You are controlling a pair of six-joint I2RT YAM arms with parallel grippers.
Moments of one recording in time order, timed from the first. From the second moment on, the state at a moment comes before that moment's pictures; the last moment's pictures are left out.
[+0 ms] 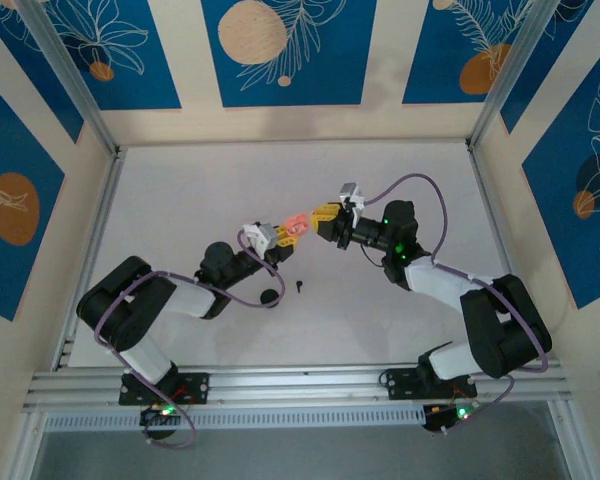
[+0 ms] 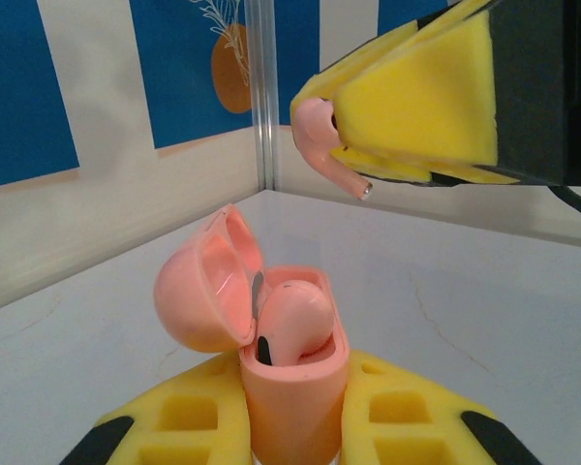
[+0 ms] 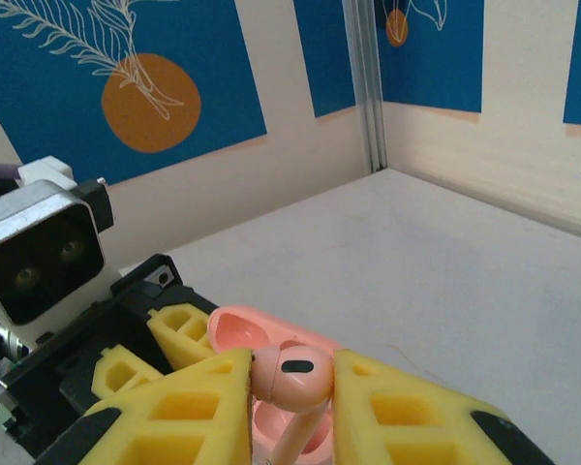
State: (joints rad) left arm -0.65 1.65 0.46 1.27 0.31 0.00; right arm 0.41 1.41 0.63 0.77 -0.74 0.18
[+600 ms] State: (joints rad) left arm -0.65 1.65 0.50 1.27 0.33 -0.09; right arm 0.44 1.49 0.66 0.84 -0.68 0.19
